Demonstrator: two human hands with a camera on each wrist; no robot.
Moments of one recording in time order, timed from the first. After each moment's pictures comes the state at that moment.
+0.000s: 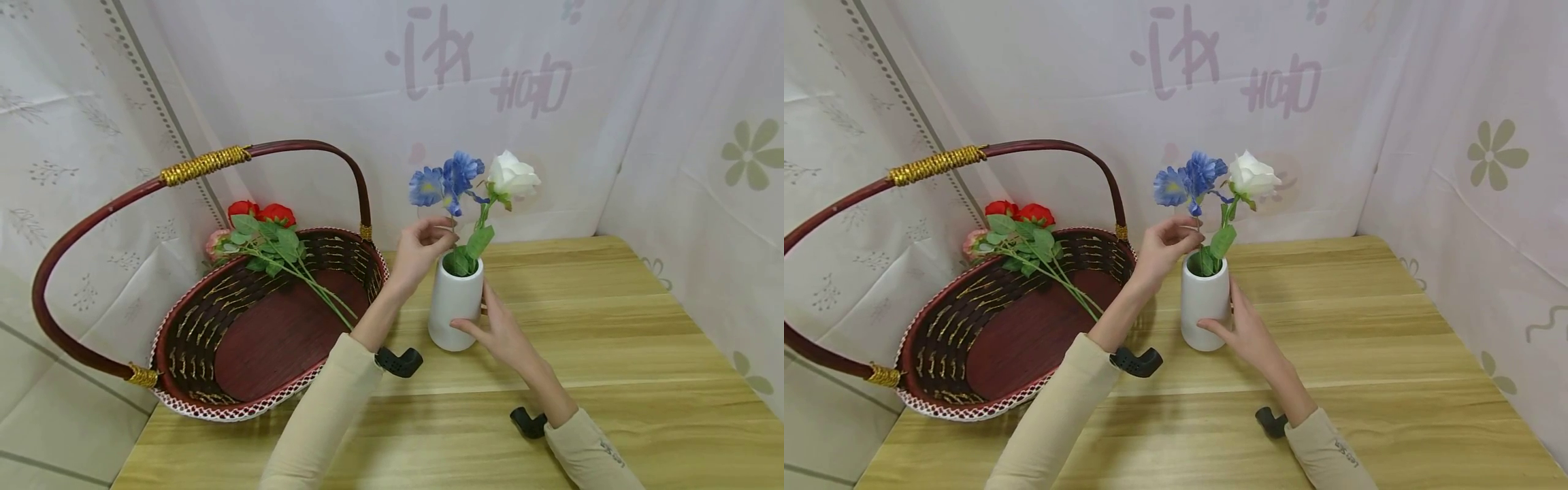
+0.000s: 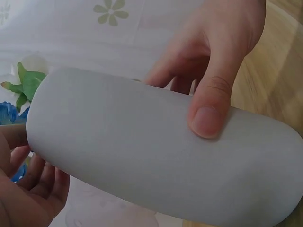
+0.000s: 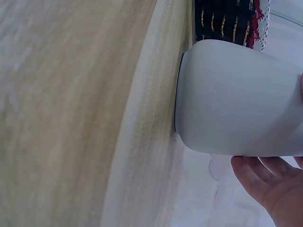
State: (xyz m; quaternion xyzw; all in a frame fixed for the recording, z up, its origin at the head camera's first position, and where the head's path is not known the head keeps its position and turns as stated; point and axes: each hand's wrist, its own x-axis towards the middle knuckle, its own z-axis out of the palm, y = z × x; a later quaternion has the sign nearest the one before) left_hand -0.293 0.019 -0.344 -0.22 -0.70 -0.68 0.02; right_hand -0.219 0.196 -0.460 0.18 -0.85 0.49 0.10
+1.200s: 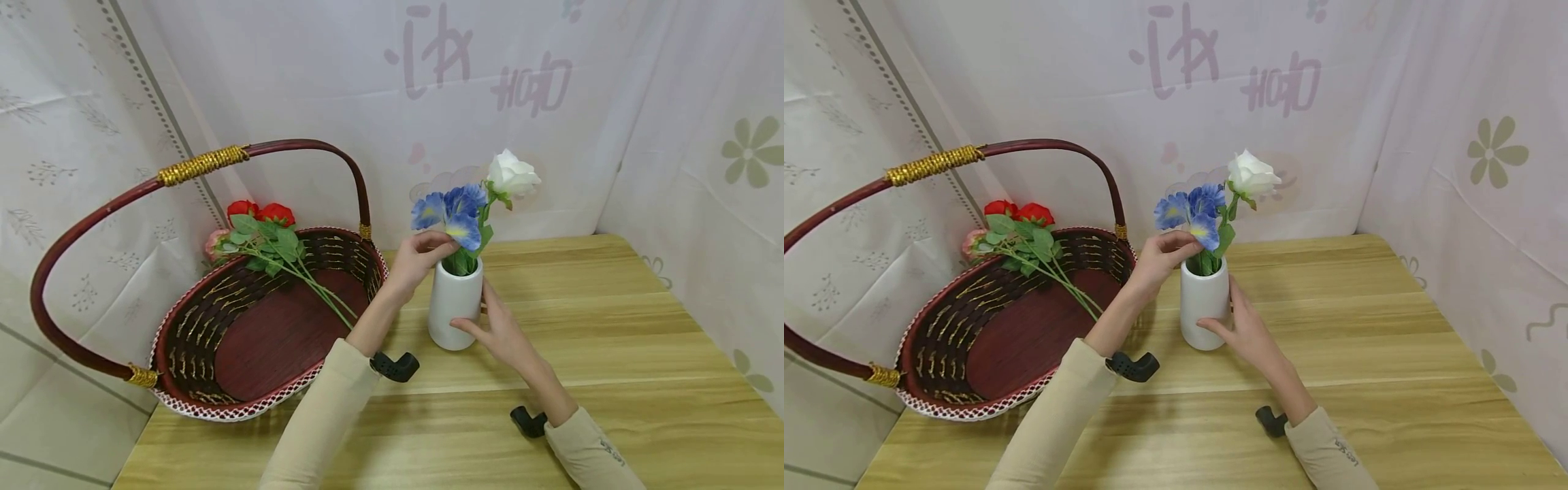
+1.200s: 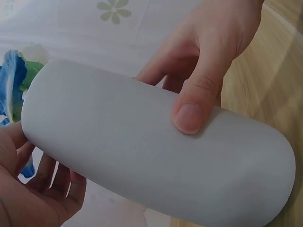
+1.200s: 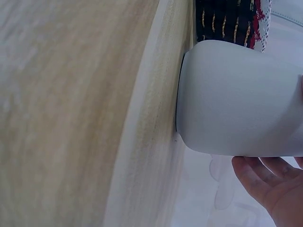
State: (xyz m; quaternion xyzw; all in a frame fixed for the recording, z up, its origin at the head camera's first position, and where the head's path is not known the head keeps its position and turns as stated) left_hand -0.293 0.011 -0.360 -0.19 -0.70 -0.68 -0.06; right_hand -0.221 0.197 -0.463 0.18 -0.84 0.50 0.10
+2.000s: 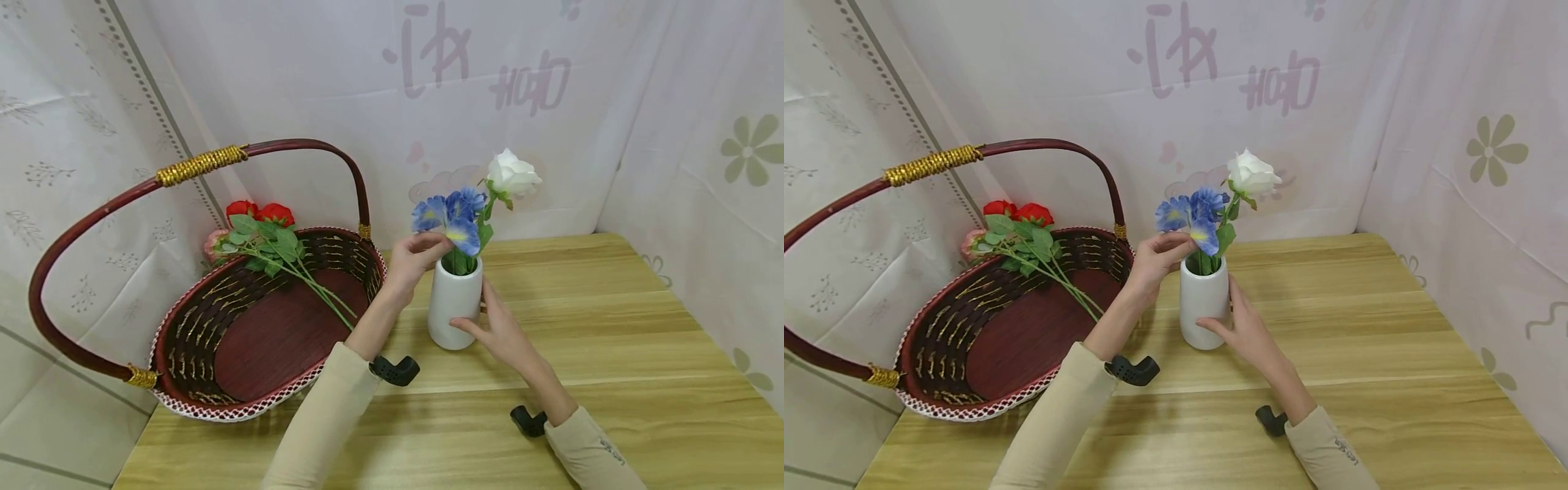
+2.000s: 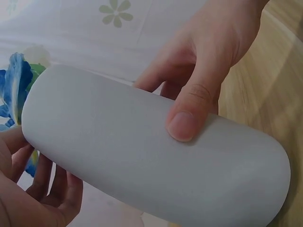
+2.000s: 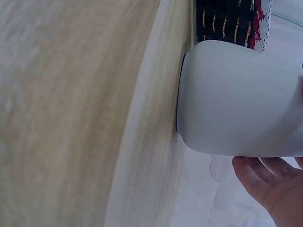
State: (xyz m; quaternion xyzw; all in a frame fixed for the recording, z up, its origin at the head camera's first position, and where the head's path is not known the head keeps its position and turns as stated) left_hand -0.289 0.011 -0.363 -0.14 -0.66 -0.74 -0.04; right_hand -0.219 0.195 -0.461 0.18 -0.84 0.50 0.10
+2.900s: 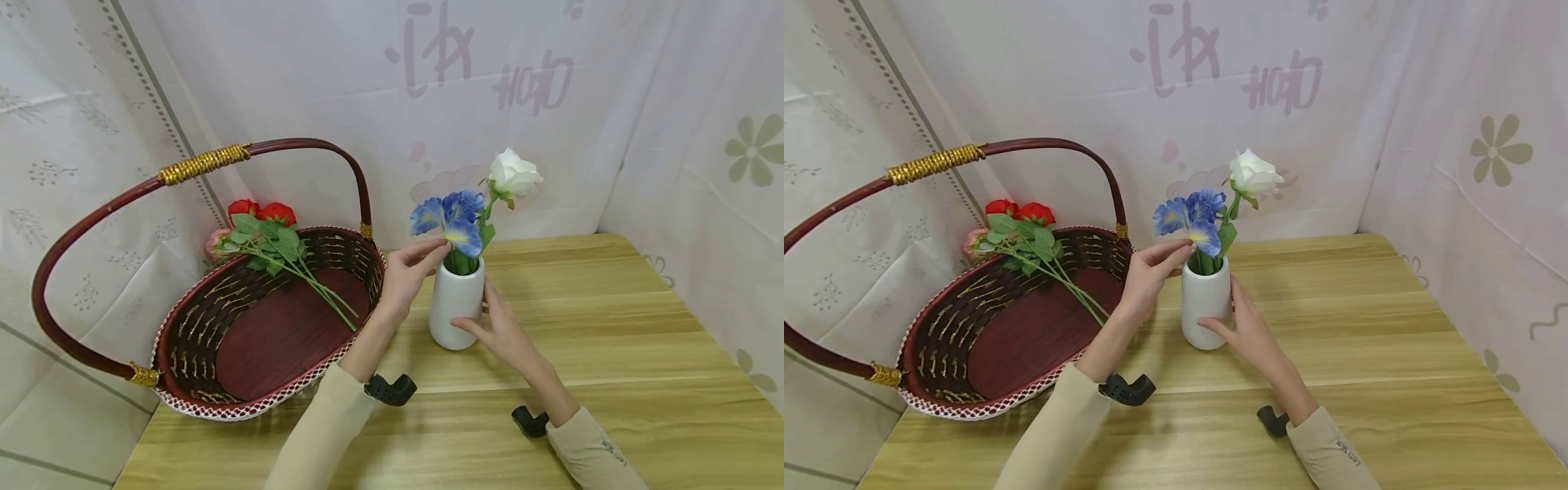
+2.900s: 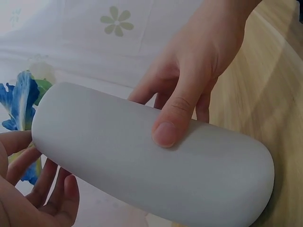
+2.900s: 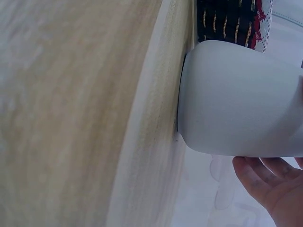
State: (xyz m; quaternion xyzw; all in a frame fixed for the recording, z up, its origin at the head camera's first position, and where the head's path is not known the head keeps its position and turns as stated) left_hand -0.266 0.002 -0.367 -0.15 -0.68 -0.71 0.01; right_hand -0.218 0.196 -0.460 0.17 -0.84 0.51 0.09
